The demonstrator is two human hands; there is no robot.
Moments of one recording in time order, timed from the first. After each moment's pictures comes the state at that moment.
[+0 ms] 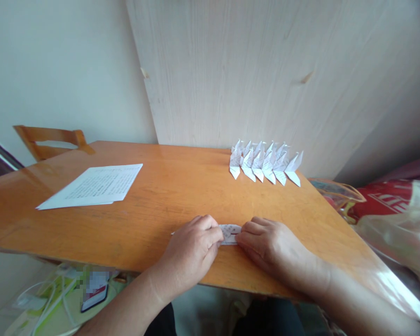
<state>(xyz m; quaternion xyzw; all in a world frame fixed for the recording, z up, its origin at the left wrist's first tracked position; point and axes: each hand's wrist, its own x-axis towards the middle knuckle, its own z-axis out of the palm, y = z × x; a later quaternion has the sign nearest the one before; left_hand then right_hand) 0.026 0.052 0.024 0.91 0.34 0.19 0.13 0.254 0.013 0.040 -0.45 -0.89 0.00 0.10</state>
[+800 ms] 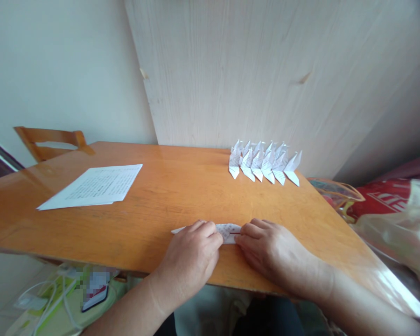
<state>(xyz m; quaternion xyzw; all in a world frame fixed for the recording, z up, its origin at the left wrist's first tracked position) 0.028 0.040 0.031 0.93 0.35 0.13 0.02 0.252 0.006 0.040 -0.43 -0.90 -0.04 0.09</state>
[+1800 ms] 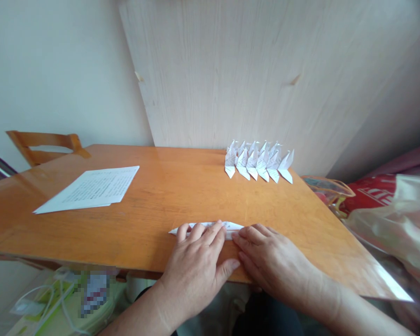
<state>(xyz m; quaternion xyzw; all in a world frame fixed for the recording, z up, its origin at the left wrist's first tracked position) 0.038 0.015 0.023 0.92 0.37 0.15 0.00 0.246 -0.022 0.034 -0.45 -0.88 -0.09 0.12</state>
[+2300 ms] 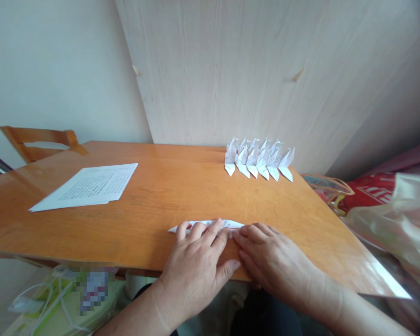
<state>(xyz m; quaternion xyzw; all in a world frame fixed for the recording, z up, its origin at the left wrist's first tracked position) 0.038 0.014 0.024 0.92 0.37 0.14 -0.02 0.248 -0.023 0.028 -0.45 -0.88 -0.09 0.09</state>
